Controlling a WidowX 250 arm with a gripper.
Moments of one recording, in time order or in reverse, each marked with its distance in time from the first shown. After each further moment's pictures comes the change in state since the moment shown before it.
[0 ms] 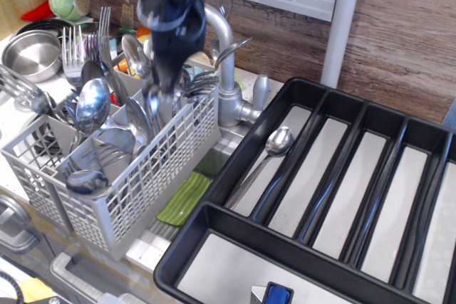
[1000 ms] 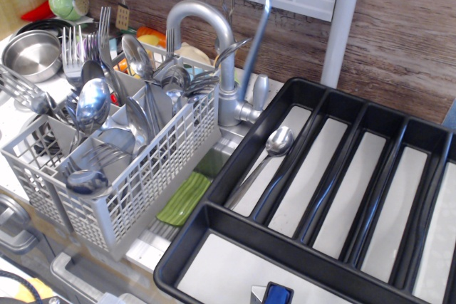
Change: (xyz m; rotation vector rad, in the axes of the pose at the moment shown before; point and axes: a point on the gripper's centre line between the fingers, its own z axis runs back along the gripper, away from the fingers) arm 0.124 0.048 0.097 -0.038 0.129 0.235
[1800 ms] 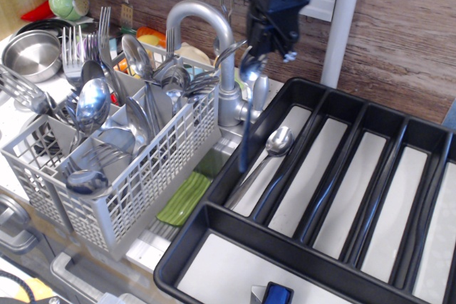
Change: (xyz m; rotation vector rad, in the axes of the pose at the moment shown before) arm -0.025 -0.028 -0.093 -0.097 -0.145 0.023
